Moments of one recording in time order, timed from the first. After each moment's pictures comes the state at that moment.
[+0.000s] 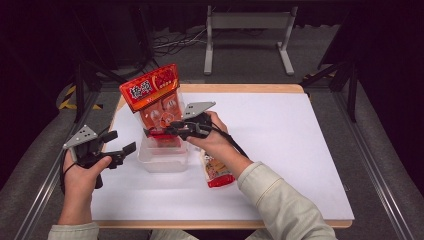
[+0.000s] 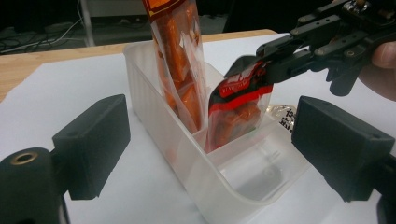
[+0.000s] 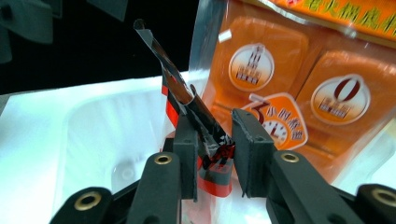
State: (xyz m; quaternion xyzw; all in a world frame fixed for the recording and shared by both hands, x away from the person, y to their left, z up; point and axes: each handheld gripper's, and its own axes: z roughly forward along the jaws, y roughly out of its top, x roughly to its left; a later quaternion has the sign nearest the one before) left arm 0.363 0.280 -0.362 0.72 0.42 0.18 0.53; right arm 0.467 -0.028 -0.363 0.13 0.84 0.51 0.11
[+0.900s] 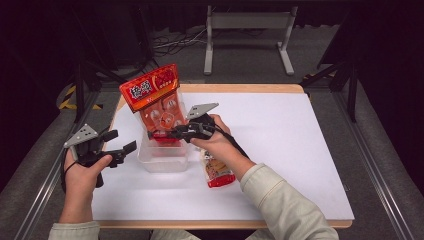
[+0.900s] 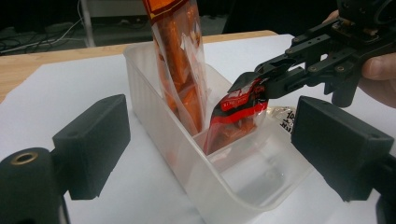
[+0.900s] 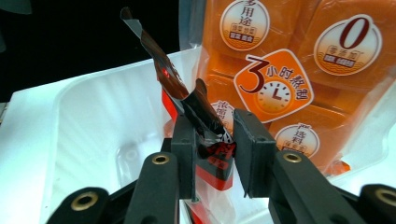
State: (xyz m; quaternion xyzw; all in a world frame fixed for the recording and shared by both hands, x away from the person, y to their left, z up) left arm 0.366 0.279 -0.362 0.72 0.42 0.18 0.53; right arm 0.473 -0.037 -0.378 0.17 0.85 0.49 0.08
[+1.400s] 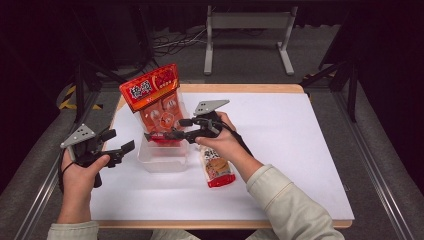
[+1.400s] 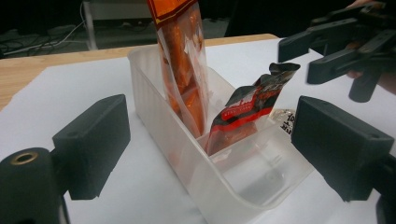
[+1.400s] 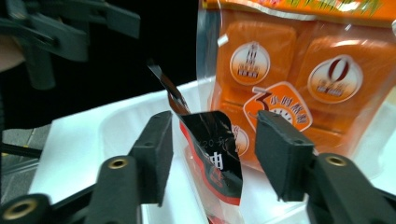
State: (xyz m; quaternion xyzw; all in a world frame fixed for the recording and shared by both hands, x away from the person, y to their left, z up) left arm 0.363 0.283 -0.360 0.71 0.42 0.18 0.53; right arm 0.463 -0.055 -0.356 0.17 0.82 0.54 0.05
